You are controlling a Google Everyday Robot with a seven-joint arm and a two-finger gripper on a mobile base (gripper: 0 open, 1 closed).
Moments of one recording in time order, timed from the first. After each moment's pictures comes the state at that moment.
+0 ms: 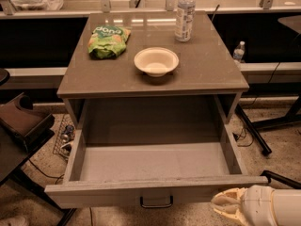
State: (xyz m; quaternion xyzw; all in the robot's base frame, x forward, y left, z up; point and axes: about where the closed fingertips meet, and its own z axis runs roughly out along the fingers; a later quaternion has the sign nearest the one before) arm 0.324 -0.186 0.643 -0.56 0.73 0.19 0.34
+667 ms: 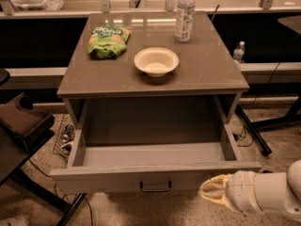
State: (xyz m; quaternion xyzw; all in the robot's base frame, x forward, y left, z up) arm 0.360 -0.160 0.644 -0.58 0.72 0.18 0.34
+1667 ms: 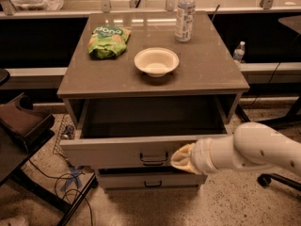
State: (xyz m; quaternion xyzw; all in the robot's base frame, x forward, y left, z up) arm 0.454 -0.091 0.641 -0.64 0.67 0.15 0.35
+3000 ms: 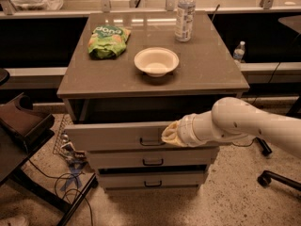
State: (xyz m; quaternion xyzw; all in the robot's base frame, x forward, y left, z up) arm 0.544 -0.060 0.651 -0.65 0.66 0.11 0.36
